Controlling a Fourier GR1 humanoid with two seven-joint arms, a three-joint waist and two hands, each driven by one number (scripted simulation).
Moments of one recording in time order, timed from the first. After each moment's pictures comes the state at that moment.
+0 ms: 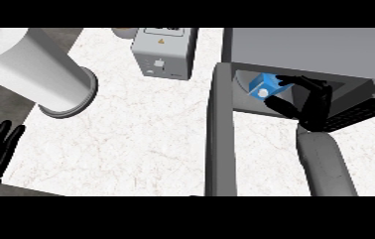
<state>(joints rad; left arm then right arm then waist) 0.28 0.11 0.29 -2.14 0.38 -0.44 0.01 -0.40 -0.09 -0.21 -1.09 0.30 -0.58 -0.85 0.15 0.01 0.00</state>
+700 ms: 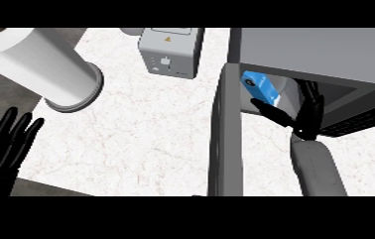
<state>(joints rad) 0.23 0.11 0.23 -2.13 0.34 -0.45 0.03 -0.35 -0.04 -0.21 -1.09 0.29 -0.56 -0.86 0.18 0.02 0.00</state>
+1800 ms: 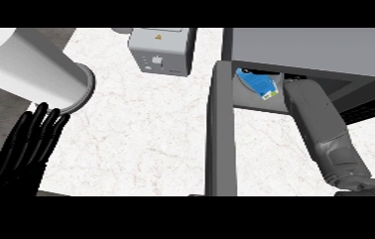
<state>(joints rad) 0.21 0.02 0.11 -2.14 0.19 -0.39 0.03 -0.92 -0.19 -0.31 -0.42 0.27 -0.37 -0.50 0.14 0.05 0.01</state>
